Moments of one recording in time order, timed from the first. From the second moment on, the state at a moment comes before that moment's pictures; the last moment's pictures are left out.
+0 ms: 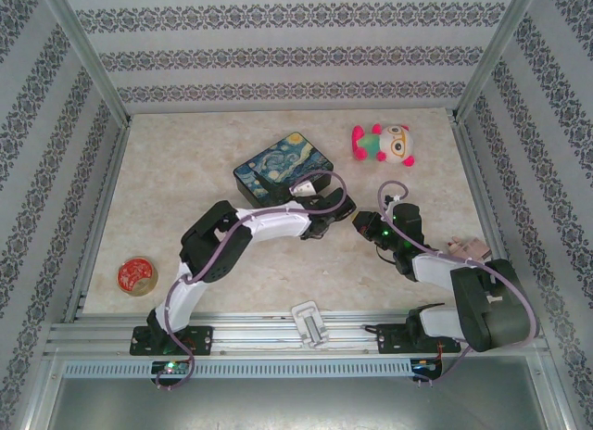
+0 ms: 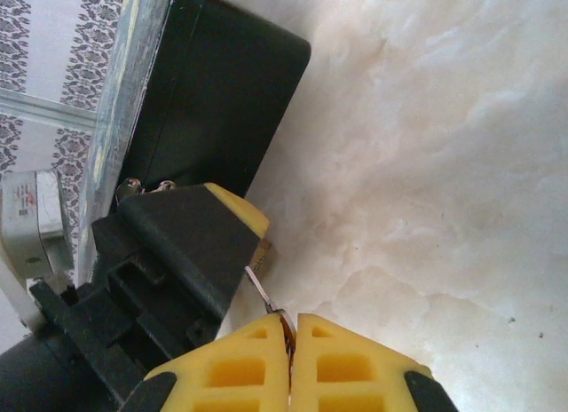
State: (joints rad) left arm -0.89 2.19 1.59 -0.54 -0.52 -1.31; right arm 0.20 1.31 0.28 0.52 -0.44 0.91
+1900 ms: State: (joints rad) left arm -0.85 2.21 1.59 -0.54 -0.48 -1.14; right arm 0.21 1.33 0.28 0.55 -0.44 0.88
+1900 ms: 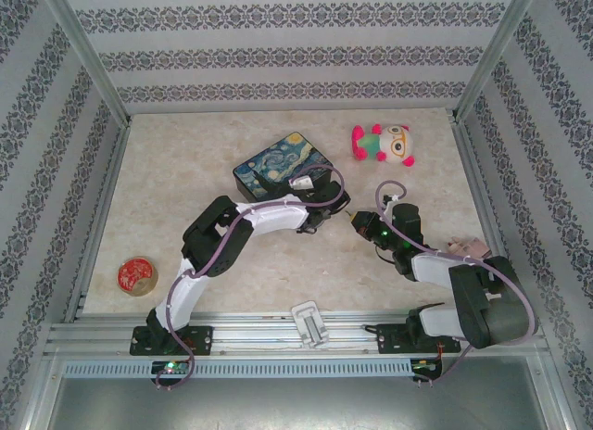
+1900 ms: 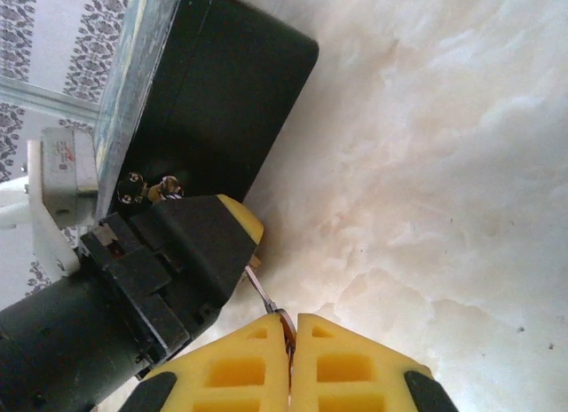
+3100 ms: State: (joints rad) left arm -0.84 2.05 1.30 -0.12 -0.19 -1.34; right arm 0.46 1.64 0.17 1.02 -0.17 0.88
